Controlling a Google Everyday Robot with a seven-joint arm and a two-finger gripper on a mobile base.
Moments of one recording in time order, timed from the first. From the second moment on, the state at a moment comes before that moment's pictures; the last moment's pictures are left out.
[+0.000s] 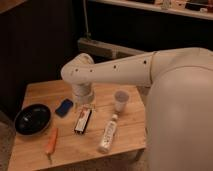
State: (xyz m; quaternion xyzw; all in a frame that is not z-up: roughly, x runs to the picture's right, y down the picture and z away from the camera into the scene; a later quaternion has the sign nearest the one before) arm -0.101 0.093 0.705 -0.26 0.23 0.65 0.68
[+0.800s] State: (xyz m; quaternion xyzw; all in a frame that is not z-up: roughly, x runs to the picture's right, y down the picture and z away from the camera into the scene) arm -0.093 0.091 0.715 -0.26 0.24 0.65 0.67
